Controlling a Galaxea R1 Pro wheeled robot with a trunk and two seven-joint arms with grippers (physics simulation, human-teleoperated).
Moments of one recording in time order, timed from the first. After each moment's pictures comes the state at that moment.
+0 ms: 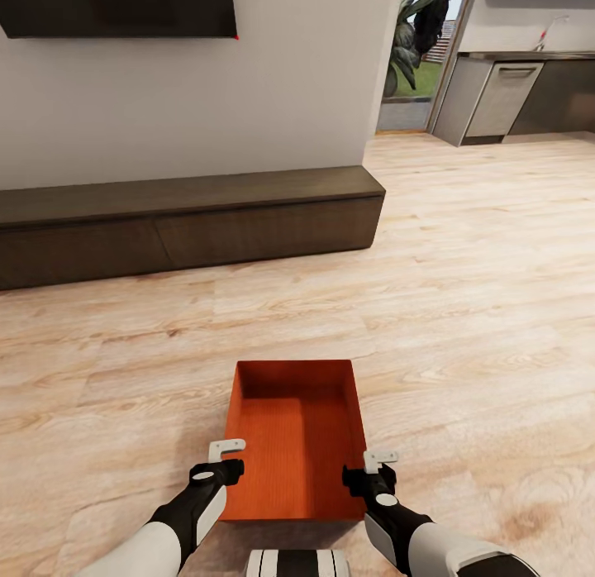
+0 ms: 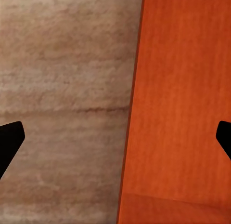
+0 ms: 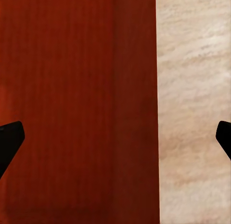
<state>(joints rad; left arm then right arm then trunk) -0.63 -0.12 0.00 -0.30 0.06 0.08 0.25 -0.70 0.14 0.15 -0.02 -0.06 -0.24 -0.21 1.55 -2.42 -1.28</state>
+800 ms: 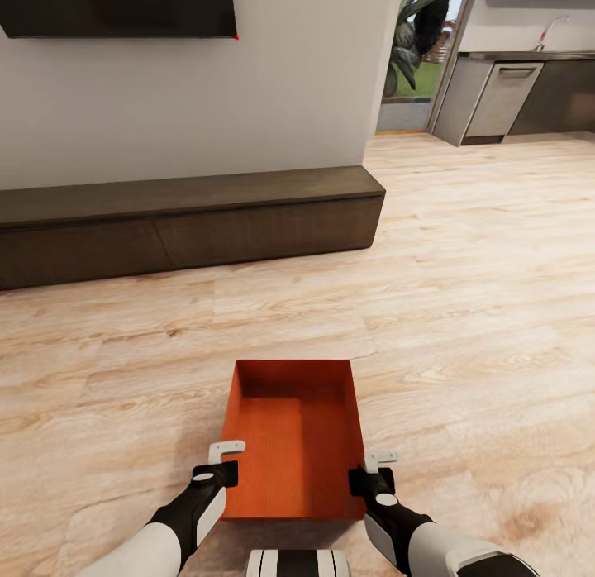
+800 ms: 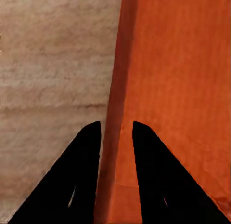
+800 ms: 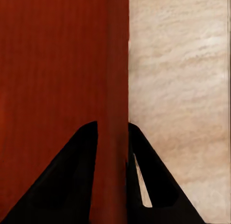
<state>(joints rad) -0.63 -0.12 0.00 -0.29 0.06 0.08 0.25 -0.70 0.14 0.15 -0.02 -0.05 -0.24 -0.22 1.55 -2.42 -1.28</state>
